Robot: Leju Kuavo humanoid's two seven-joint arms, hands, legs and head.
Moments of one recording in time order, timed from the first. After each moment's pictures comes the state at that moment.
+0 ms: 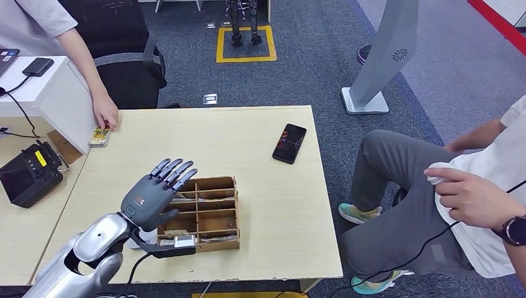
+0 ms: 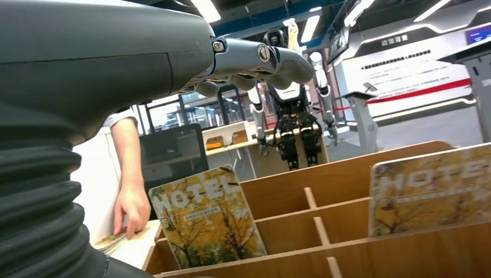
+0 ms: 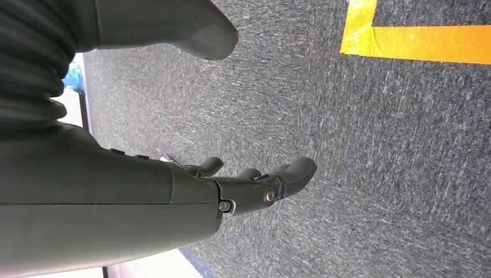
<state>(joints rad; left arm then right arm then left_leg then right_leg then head) -0.32 0.40 -0.60 -1.52 -1.08 0.14 -0.08 0.01 0.08 -1.23 -0.24 1.54 -0.07 -0.07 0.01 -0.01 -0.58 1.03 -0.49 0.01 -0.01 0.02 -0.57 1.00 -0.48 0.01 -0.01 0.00</state>
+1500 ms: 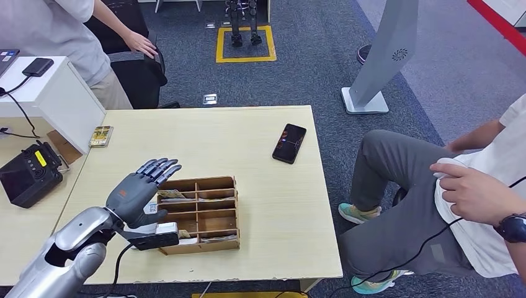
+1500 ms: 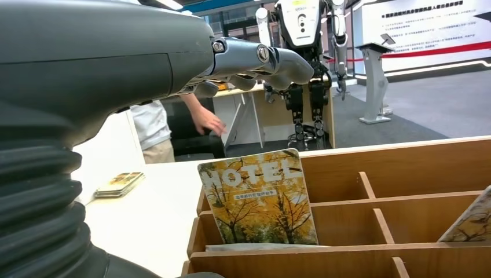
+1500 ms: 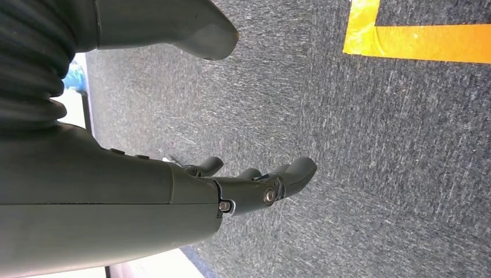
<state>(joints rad) -0.32 0.44 -0.52 -1.51 -0.86 -0.01 -0.17 0.01 0.08 -1.23 -0.24 1.54 -0.07 -0.07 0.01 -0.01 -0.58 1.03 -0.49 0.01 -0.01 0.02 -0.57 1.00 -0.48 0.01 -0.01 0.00</state>
